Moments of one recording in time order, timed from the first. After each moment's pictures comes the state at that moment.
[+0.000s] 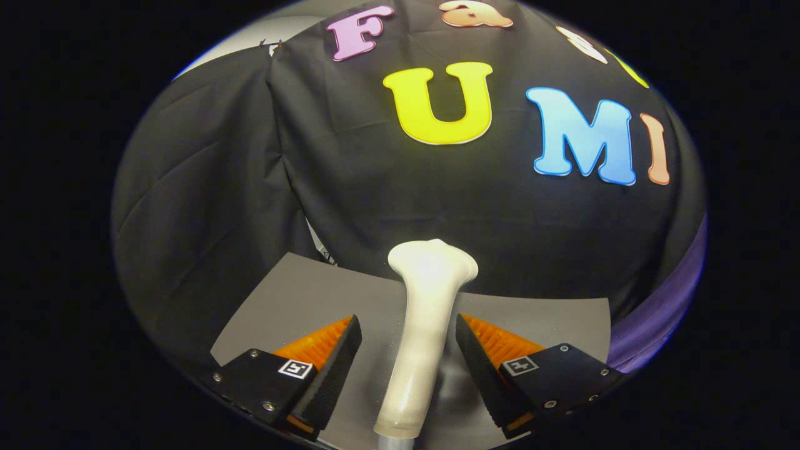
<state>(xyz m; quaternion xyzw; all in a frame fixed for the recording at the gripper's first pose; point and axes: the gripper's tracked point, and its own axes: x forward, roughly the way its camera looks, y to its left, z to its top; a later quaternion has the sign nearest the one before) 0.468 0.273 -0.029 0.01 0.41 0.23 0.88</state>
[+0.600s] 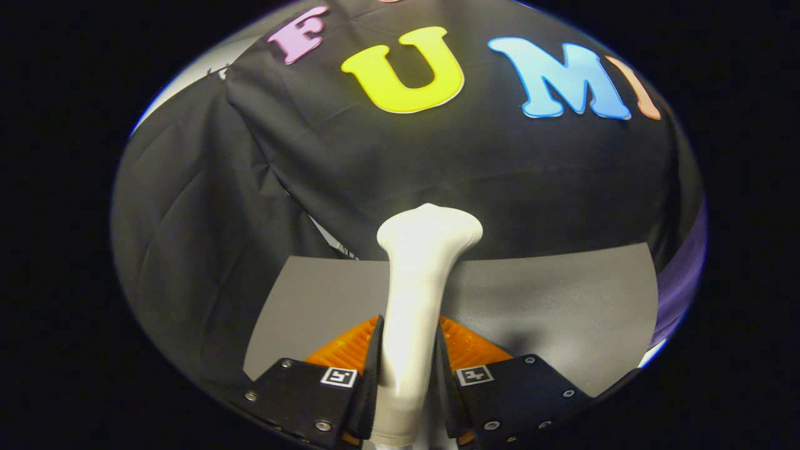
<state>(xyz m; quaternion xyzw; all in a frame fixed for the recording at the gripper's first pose) 0.466 0.269 -0.048 0.14 0.47 0.22 0.84</state>
